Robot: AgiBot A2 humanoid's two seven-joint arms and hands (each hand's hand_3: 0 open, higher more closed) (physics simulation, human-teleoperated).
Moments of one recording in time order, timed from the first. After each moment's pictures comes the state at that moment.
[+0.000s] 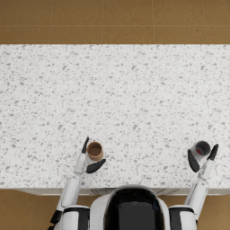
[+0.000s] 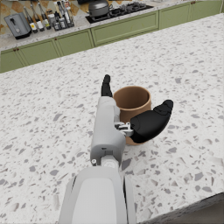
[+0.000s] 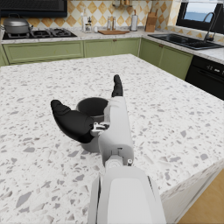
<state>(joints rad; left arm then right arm) -0.25 1.13 0.15 -1.84 1.36 0.00 0.00 -0.26 -1.42 -0.51 1.78 1.36 0.00 0.00</state>
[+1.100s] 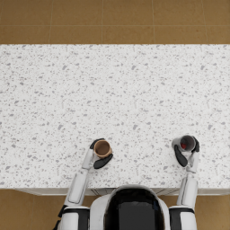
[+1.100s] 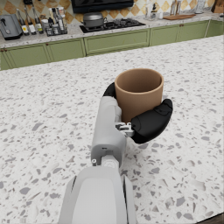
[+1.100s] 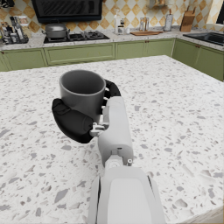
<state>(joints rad) -0.13 1.26 0.22 -1.80 1.36 -0.03 0.00 -0.20 -1.43 -0.32 1.80 1.36 0.03 0.00</state>
